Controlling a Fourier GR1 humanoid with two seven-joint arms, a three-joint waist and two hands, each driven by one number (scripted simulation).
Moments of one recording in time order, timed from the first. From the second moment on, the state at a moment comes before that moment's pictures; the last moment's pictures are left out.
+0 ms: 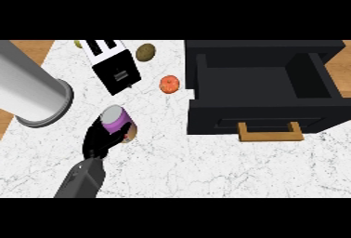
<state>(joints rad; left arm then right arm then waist) -0.39 0.05 0.26 -0.58 0.31 -0.07 -0.44 0.40 -0.03 -0.79 -2.24 -0.58 0.56 0.27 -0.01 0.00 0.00</state>
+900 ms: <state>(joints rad) -0.33 0.03 0.16 -0.93 0.36 -0.10 -0.32 0.43 -0.01 -0.78 -2.25 -0.59 0.55 0.26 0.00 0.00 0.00</state>
